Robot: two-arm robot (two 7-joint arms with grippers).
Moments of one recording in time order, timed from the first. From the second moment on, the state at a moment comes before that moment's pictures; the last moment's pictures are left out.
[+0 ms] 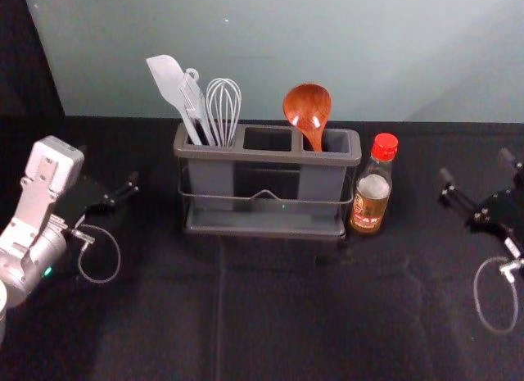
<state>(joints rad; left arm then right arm) -0.20 0.60 0.45 -1.41 -0.25 -0.12 0.03 -0.18 0.37 0.01 -1.75 0.25 -0.22 0.26</state>
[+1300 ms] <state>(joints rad) -0.20 0.60 0.45 -1.41 -0.25 -0.12 0.03 0.19 0.23 -0.07 -1.30 -0.06 -0.20 0.14</state>
